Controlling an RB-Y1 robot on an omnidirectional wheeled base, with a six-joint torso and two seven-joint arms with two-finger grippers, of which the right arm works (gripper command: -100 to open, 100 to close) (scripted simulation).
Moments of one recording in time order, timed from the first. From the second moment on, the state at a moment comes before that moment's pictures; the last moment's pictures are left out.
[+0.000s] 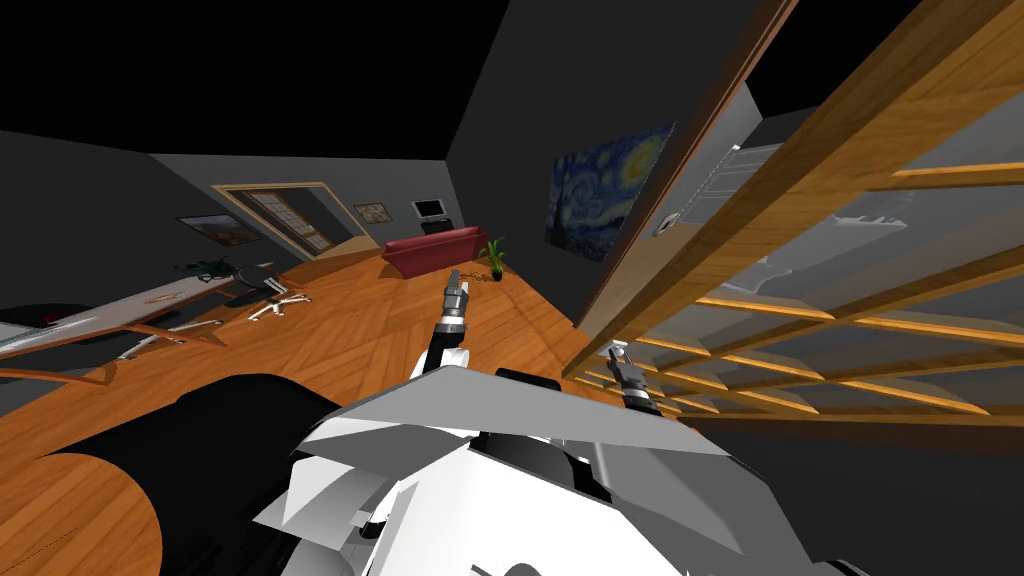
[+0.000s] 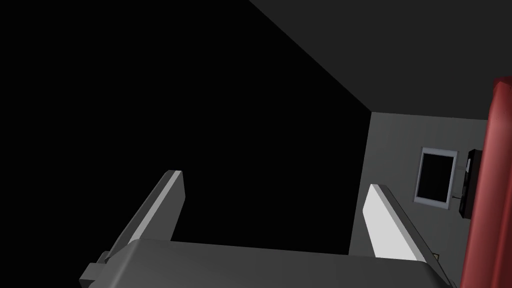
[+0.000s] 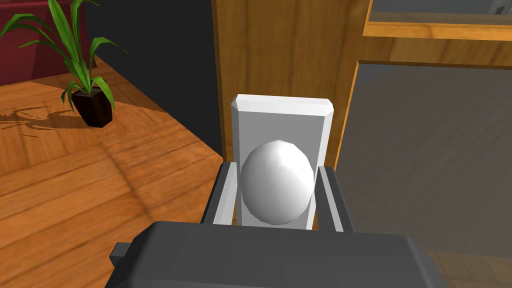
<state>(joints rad) 0.12 -0.48 0.40 -0.73 -0.54 -1.02 -1.70</state>
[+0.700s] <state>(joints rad) 0.16 -0.53 0.46 -0.72 -0.51 -1.11 -1.76</state>
